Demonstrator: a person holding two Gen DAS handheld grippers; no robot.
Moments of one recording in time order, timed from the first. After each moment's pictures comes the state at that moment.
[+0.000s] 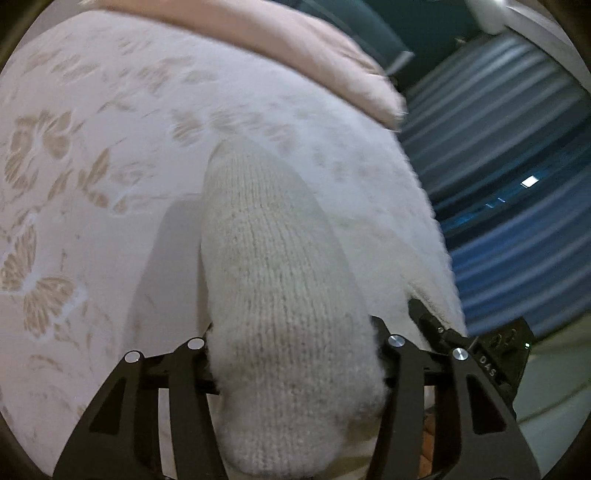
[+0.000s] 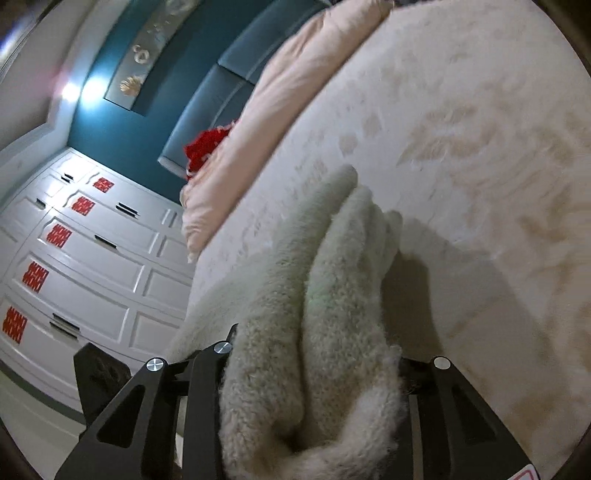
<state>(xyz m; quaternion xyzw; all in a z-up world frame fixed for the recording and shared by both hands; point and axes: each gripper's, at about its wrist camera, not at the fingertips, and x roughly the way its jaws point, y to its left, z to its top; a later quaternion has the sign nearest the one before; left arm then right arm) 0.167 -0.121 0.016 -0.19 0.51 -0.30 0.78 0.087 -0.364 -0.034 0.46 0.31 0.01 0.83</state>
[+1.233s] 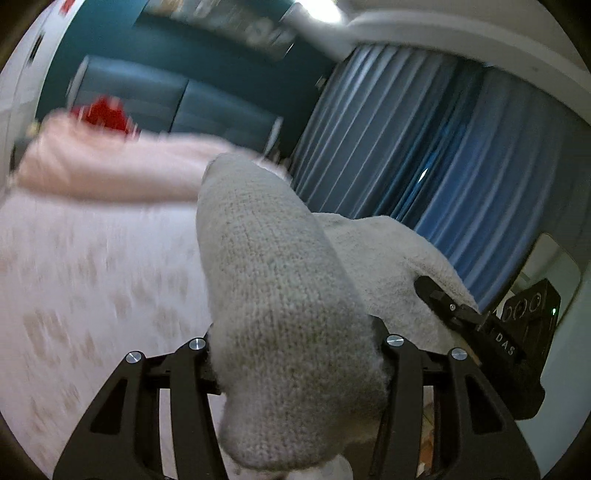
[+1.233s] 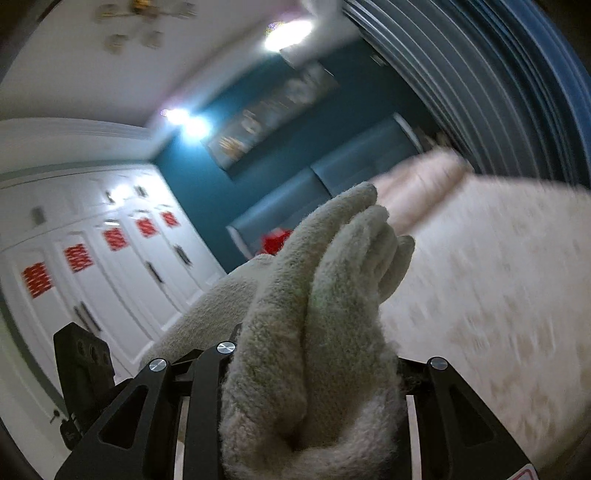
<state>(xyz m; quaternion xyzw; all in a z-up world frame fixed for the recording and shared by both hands) 0.051 -0.109 0.280 -0.11 0.26 -0.43 0.86 -0.038 -0.322 0.266 0.30 0.08 0.02 0.95</state>
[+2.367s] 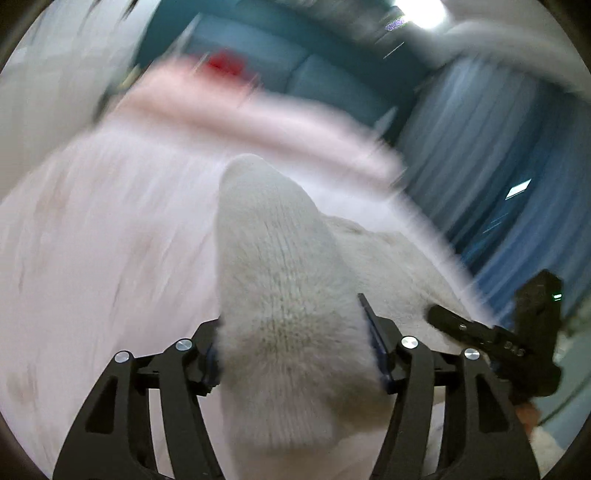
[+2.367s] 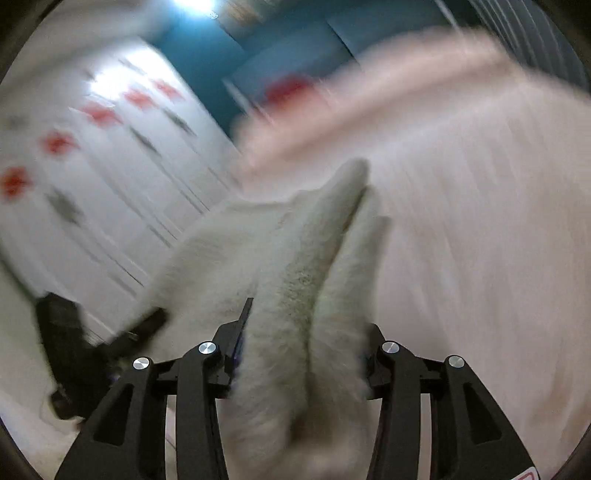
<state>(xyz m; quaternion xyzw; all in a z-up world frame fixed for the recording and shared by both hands) 0.131 0.043 0.012 -0.13 0.39 -0.23 0.88 0.106 -0.213 -0.010 0.27 0.40 0.08 0.87</state>
